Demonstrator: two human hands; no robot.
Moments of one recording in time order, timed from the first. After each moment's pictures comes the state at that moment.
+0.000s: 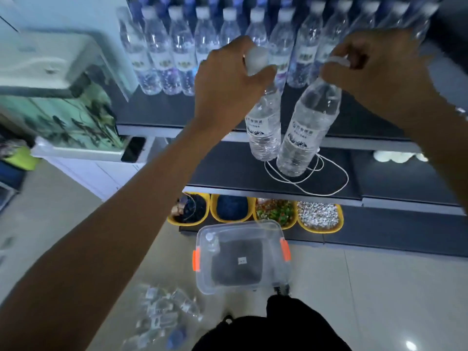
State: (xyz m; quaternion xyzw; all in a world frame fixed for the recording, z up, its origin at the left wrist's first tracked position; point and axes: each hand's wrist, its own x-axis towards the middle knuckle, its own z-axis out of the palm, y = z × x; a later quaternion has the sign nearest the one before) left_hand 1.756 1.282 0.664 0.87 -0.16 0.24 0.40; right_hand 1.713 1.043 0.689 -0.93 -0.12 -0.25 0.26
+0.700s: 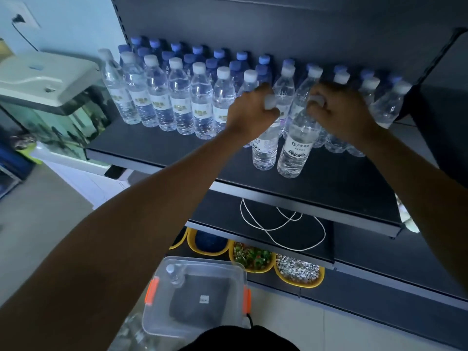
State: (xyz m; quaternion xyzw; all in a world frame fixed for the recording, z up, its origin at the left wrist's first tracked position) left_hand 1.893 1.114 0.645 0.91 -0.10 0.17 0.36; right_hand 1.891 0.896 0.657 -0.91 -0.26 -0.27 0.16
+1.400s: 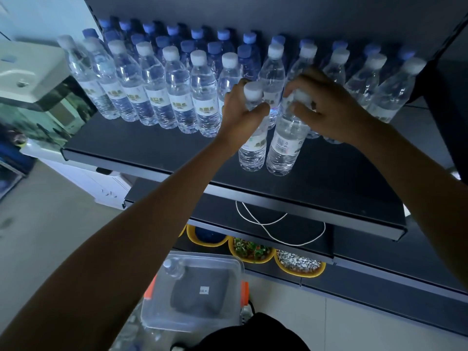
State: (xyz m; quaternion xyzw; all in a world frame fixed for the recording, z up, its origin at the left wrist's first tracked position) left_hand 1.918 1.089 0.596 0.78 -0.09 0.13 0.60; right_hand 1.915 0.879 0.638 -0.91 -0.33 -0.14 0.23
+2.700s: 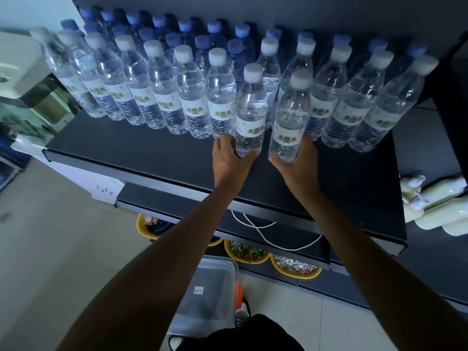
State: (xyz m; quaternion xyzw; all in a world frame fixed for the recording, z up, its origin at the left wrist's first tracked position) left_hand 1.905 1.072 0.485 0.85 0.11 0.14 0.49; right_hand 1.908 0.901 0.482 -0.87 0.02 -0.15 0.48
